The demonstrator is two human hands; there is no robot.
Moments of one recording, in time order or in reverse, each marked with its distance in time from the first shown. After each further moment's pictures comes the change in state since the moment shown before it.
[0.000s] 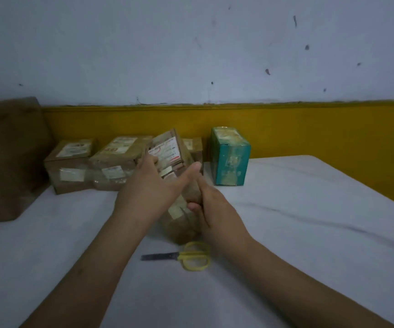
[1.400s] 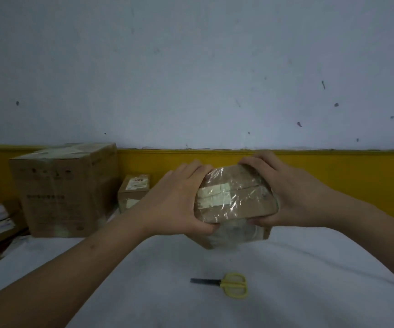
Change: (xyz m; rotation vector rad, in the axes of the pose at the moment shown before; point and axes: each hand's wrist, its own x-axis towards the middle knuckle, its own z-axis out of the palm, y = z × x) left_hand -0.034 0.023 -0.132 0.450 0.024 0.754; right_hand 0.015 -0.092 -0.185 -0.463 -0.060 -0.470
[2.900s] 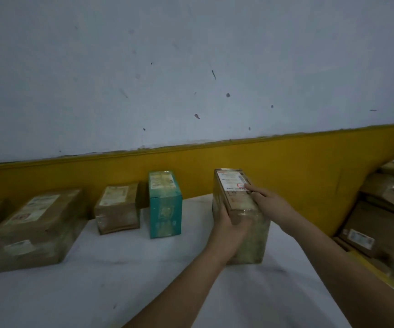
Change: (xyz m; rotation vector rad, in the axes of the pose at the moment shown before) left_hand 0.196 0.215 0.263 -1.313 -0.258 -0.421; right_hand -0.120 0.230 0.071 0.530 0.115 1.199
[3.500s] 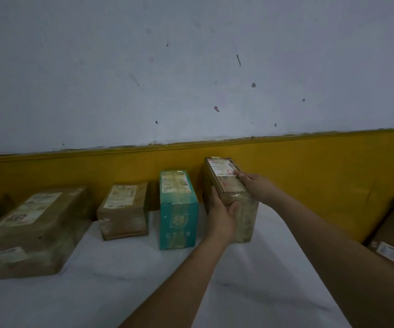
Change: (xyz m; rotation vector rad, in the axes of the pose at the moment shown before) left_hand 0.111 -0.045 -0.051 0.191 0.232 -0.028; right_hand 0.137 -0.037 0.062 -0.297 -0.122 -0.130
